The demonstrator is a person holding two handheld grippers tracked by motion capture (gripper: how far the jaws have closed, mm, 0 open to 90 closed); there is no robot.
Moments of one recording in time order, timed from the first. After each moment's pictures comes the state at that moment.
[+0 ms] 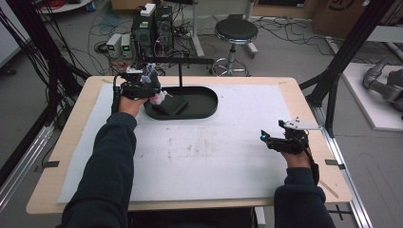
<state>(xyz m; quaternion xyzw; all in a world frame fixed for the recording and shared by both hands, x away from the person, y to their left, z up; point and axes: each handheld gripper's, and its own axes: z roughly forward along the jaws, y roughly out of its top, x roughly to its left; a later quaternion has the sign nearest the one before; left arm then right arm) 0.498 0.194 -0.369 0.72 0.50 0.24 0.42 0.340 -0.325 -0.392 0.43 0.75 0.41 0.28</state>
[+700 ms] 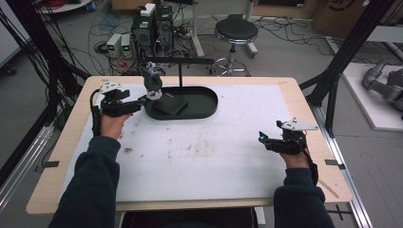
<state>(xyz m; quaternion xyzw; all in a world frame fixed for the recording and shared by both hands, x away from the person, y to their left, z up) 0.414 0.230 -0.363 0.67 0.46 0.26 0.52 0.339 -0.320 -0.394 0.41 0.76 0.41 0.28</state>
